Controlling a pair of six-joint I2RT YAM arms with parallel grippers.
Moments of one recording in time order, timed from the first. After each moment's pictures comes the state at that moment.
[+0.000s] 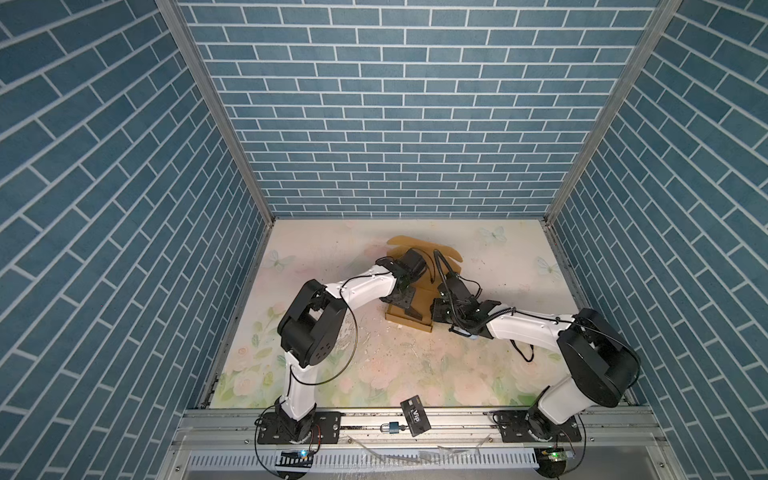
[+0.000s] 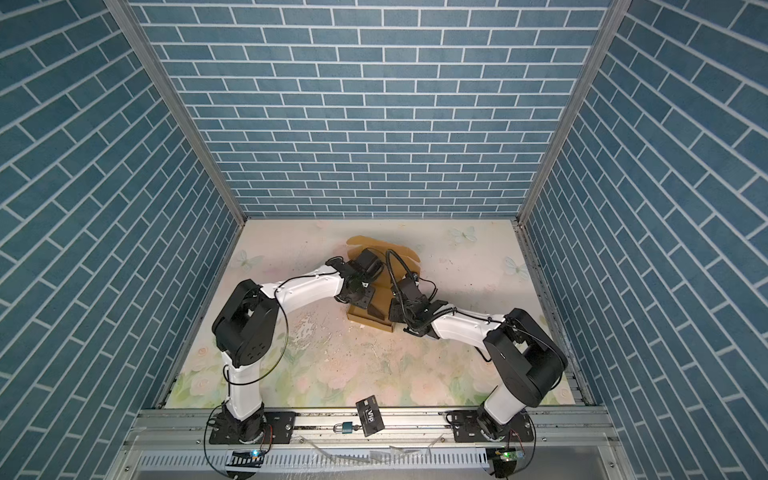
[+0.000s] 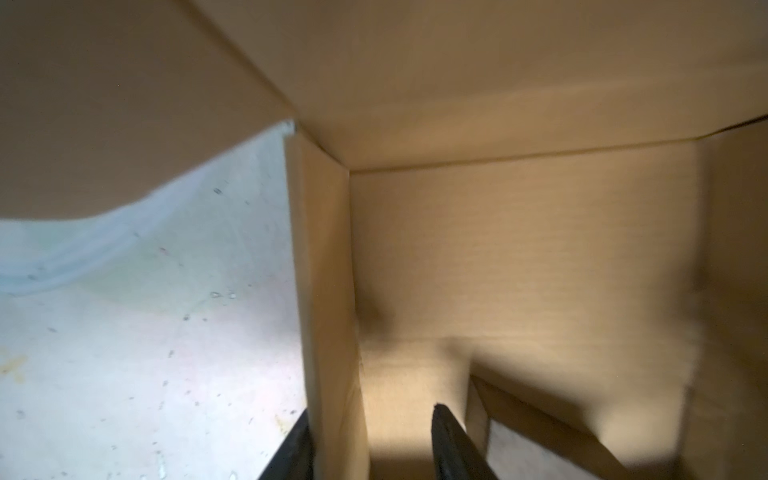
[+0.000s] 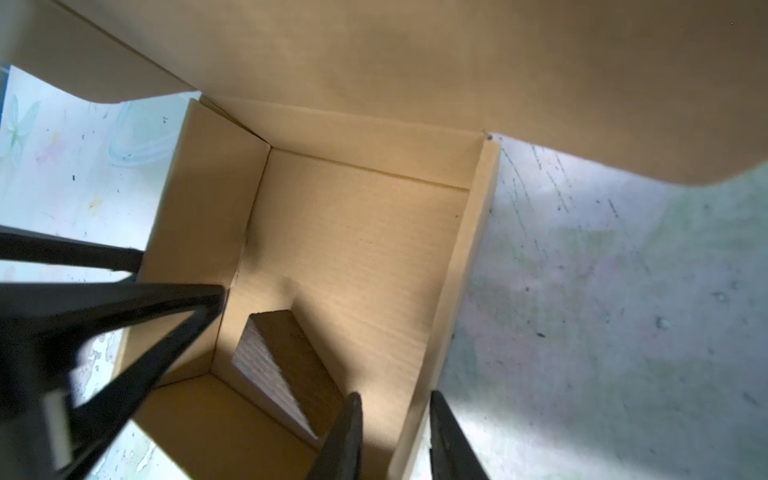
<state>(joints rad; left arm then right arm) -0.71 1.94 1.44 -0.75 -0.19 -0.29 0.79 1.58 0.81 -0.10 0.08 0.76</state>
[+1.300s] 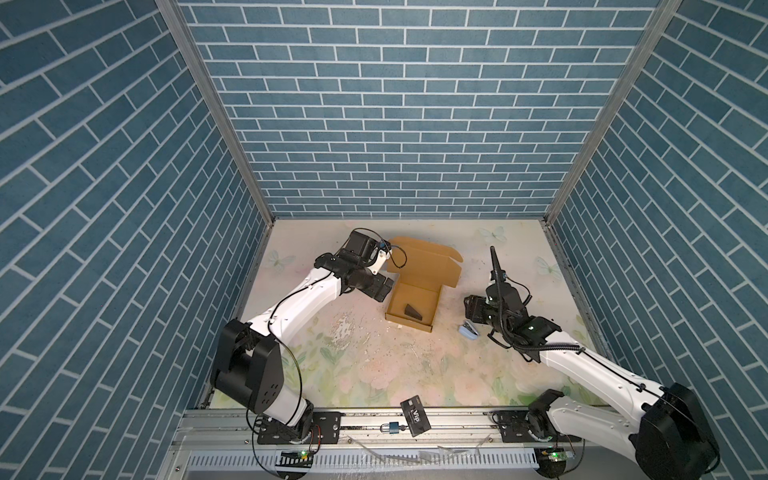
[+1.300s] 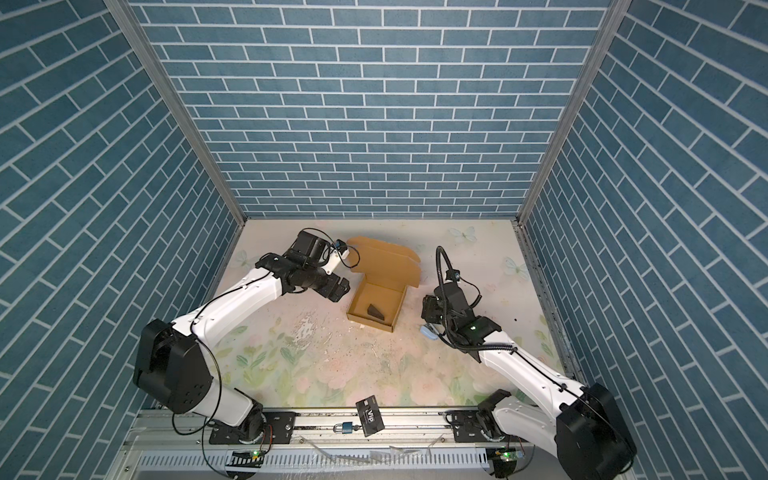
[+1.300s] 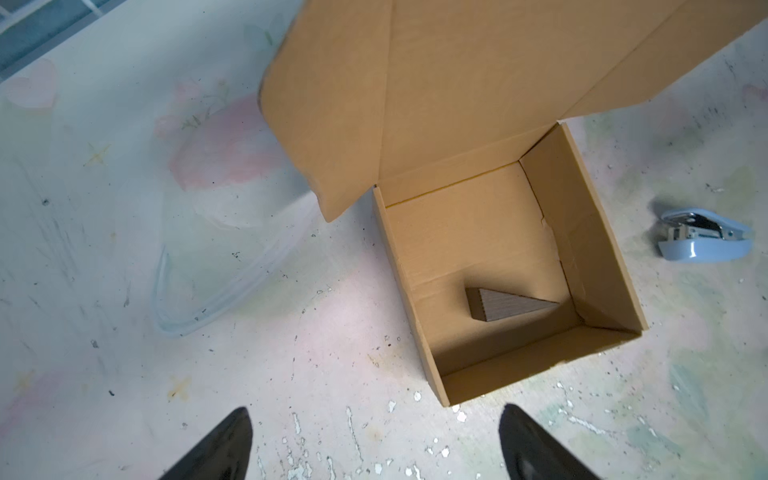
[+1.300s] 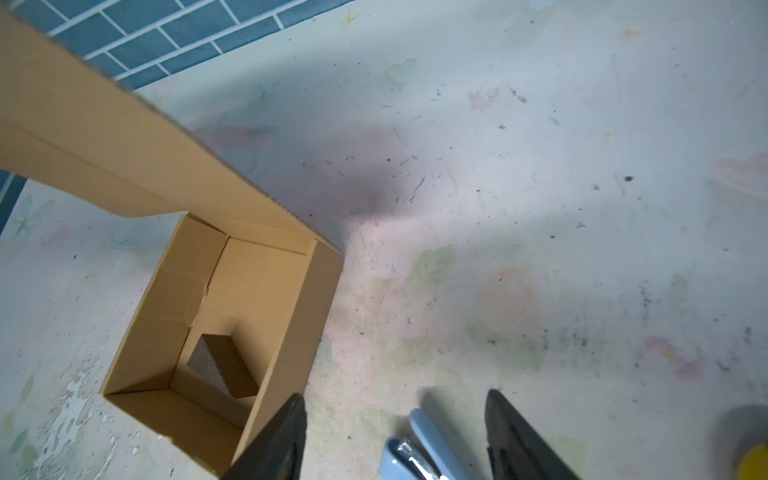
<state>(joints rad) -0.47 1.54 1.26 -0.72 0.12 0.13 0.59 1.07 0.60 -0.24 0.18 0.57</state>
